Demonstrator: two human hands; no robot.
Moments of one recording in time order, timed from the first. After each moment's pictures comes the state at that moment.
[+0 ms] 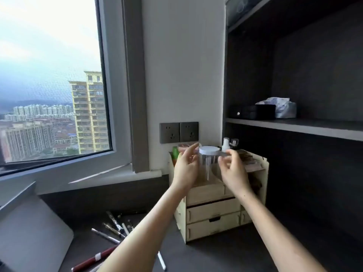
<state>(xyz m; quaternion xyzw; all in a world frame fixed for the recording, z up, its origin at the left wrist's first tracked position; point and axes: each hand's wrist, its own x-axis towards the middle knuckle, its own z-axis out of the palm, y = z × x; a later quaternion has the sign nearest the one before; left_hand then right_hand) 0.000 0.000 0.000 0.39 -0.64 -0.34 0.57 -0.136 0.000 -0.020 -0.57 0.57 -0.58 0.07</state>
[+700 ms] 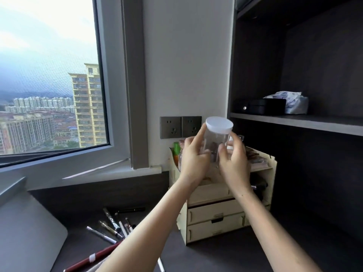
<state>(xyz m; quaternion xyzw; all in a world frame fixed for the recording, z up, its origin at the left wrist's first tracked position) -0.011 -0.006 0.011 0.32 -0.67 -0.32 0.59 -0.111 0.000 -0.003 -0.55 0.52 -0.66 0.01</state>
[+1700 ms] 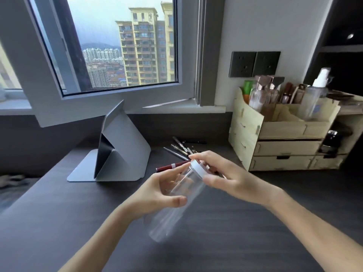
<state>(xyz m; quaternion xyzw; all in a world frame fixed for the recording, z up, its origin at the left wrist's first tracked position) 0.248 0.153 -0.151 0.41 -0.69 -0.45 0.40 0.027 0.114 -0.100 -0.88 0.27 -0.22 0.33</state>
